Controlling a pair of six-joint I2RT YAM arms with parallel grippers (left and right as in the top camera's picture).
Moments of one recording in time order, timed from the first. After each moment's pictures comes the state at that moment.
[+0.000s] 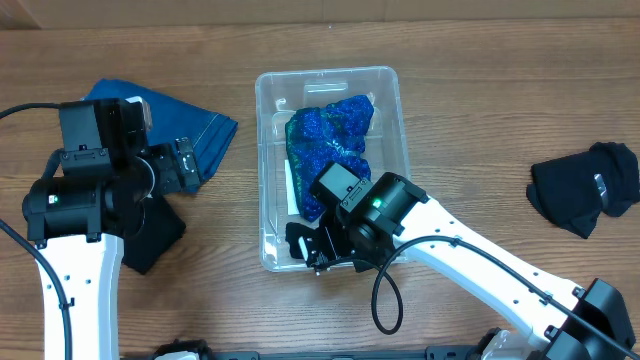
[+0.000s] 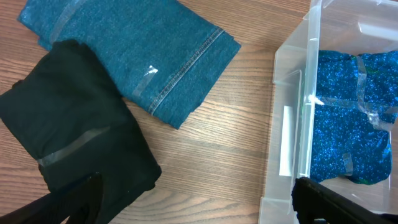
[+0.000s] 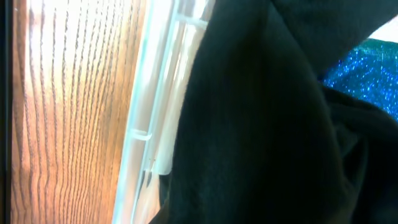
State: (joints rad) left arm 0.10 1.24 1.37 -1.12 0.05 -0.15; right arm 0.85 1.59 1.31 -1.20 -0.03 -1.05
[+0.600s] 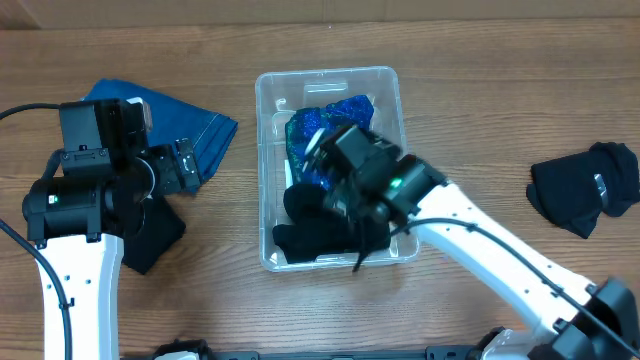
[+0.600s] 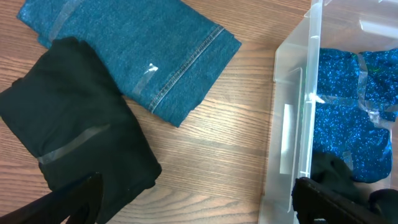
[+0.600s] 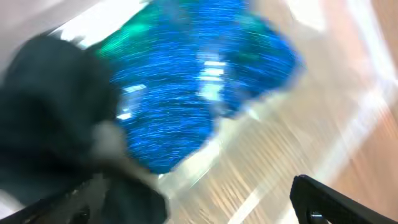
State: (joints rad) left arm 0.10 1.24 1.37 -1.13 0.05 -0.15; right arm 0.73 1.58 1.34 -0.83 0.28 -0.30
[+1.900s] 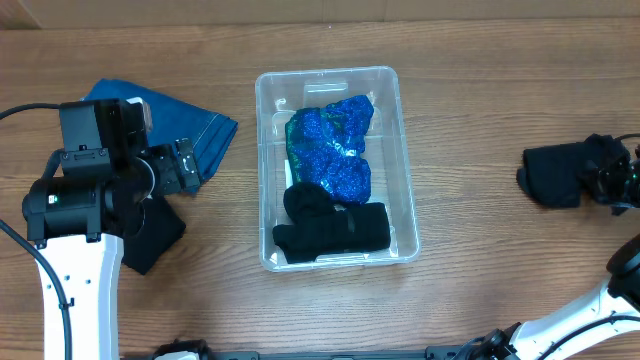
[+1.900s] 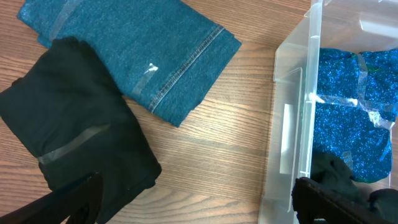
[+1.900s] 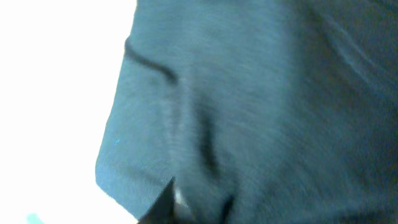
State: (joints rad) left arm 0.10 1.24 1.37 -1.13 0.05 -0.15; right arm -0.81 2.06 1.41 -0.75 -0.58 0.15
